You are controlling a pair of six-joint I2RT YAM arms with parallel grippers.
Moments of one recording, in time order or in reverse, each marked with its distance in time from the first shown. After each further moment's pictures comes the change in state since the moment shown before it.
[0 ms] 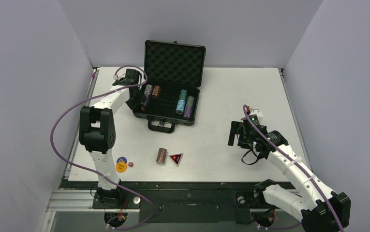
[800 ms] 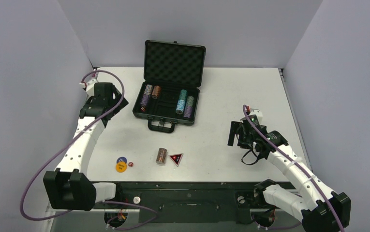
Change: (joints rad) left arm 0.085 -0.673 -0.373 -0.010 -0.126 0.112; right arm 0.003 -0.002 0.000 0.000 0.006 0.001
